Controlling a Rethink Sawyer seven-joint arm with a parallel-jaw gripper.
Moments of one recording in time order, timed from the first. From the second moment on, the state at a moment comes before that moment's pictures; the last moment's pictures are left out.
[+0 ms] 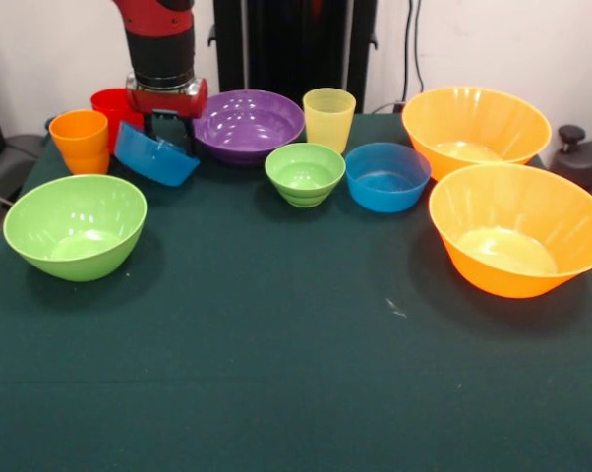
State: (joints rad) arm -0.86 -0.52 0.16 1.94 -0.76 0.20 1.87
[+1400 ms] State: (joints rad) arm -0.85 -0.64 0.19 1.96 -0.73 0.23 1.87
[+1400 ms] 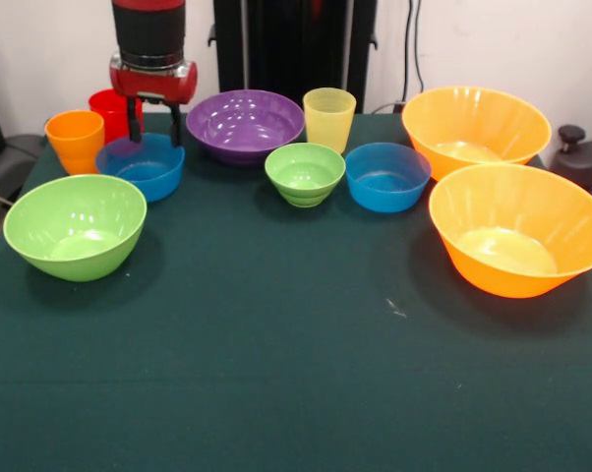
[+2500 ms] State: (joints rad) arm -0.79 -0.64 0.21 1.96 -0.68 0.23 1.87
